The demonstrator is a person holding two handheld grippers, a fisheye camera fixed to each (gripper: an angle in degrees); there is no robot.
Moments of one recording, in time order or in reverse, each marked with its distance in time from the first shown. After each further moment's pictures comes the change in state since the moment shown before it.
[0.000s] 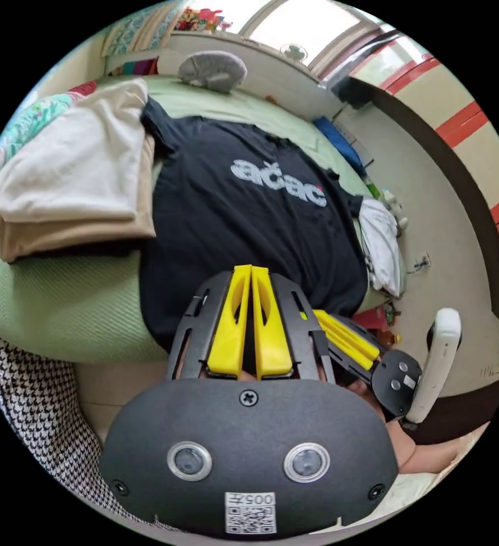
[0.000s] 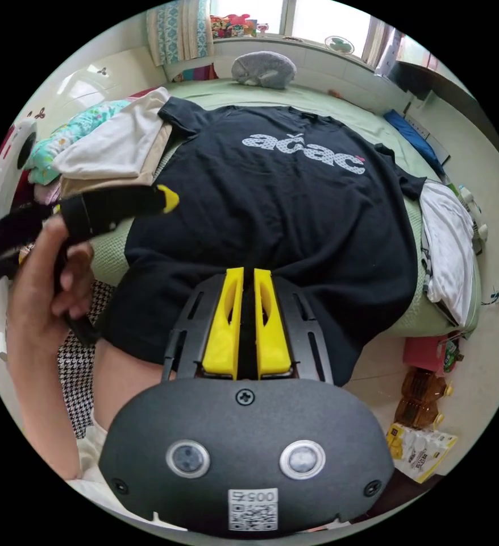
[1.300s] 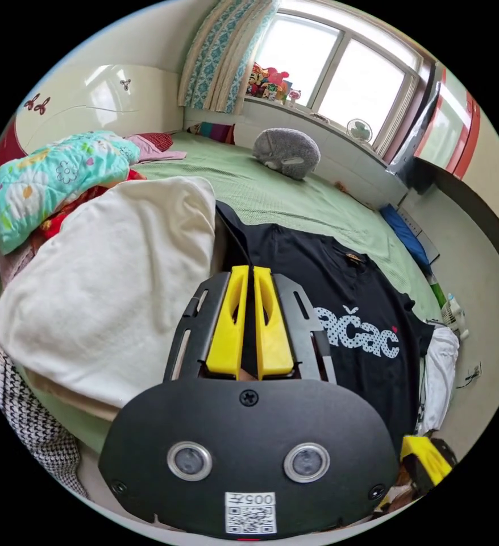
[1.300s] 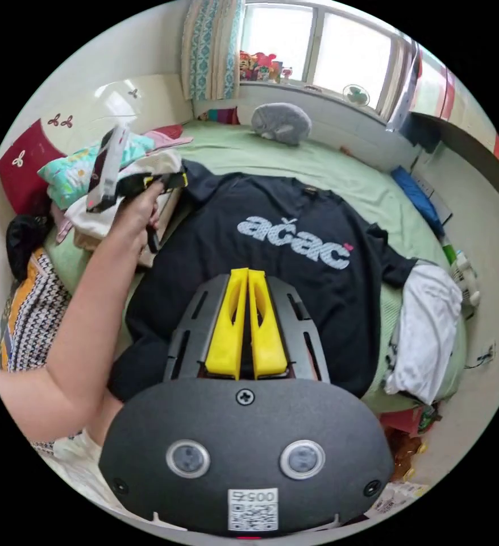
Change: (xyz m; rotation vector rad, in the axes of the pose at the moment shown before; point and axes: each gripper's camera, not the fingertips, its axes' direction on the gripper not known) left arm -0.108 -0.143 0.021 0.356 -0.276 -0.224; right arm 0.064 -0.156 -0.106 0.229 0.024 -0.134
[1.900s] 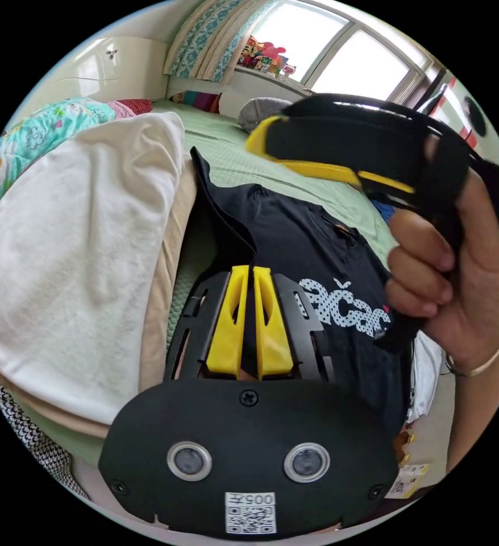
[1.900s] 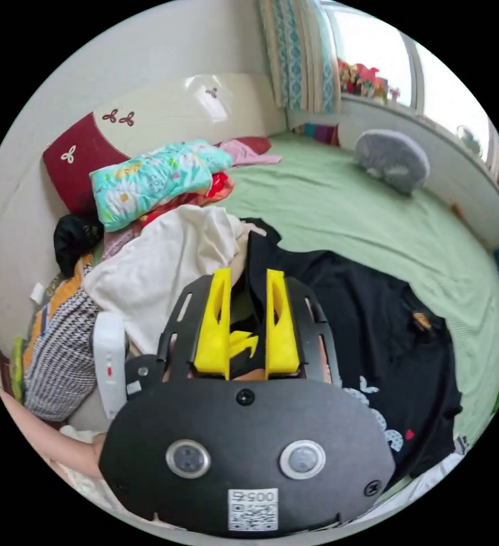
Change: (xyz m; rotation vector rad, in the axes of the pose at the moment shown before) left arm -0.011 -0.002 0.079 -0.137 0.123 0.005; right arm -0.042 -0.265 0.111 -0.026 -0.493 -0.288
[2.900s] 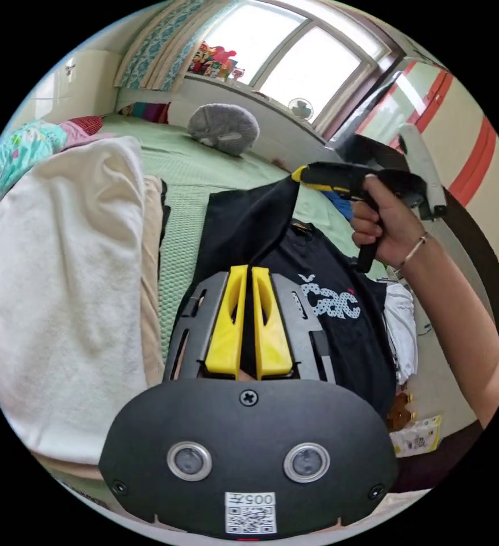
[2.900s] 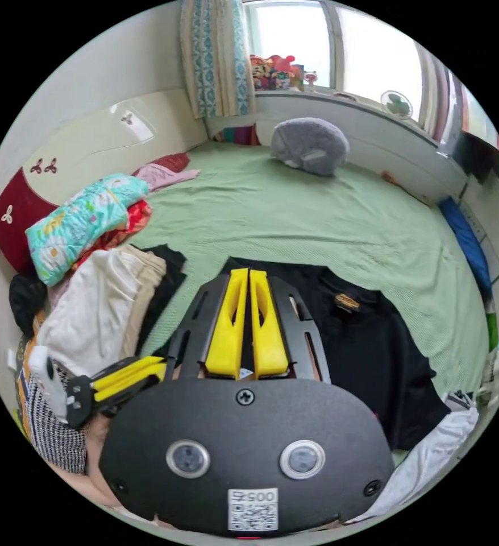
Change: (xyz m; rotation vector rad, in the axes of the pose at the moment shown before) left arm 0.005 -0.031 0.029 0.023 0.244 0.206; right arm 0.103 -0.079 -0.049 0.075 0.332 0.237
